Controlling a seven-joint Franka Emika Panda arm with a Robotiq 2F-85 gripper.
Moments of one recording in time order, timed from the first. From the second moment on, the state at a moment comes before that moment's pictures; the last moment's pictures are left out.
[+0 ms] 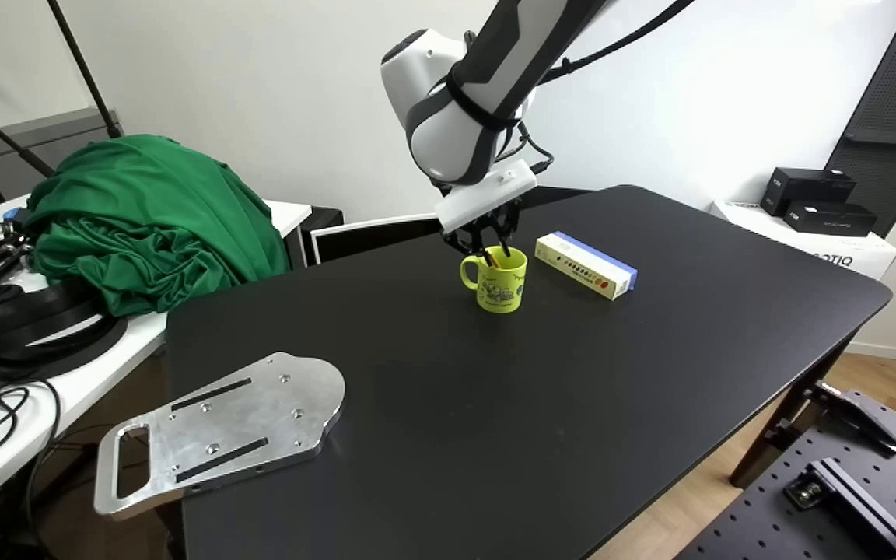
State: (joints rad) arm 0.20 0.51 -0.08 -1.90 -0.49 2.22 0.75
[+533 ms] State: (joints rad) arm 0.20 0.51 -0.09 -1.89 -0.46 2.21 0.75
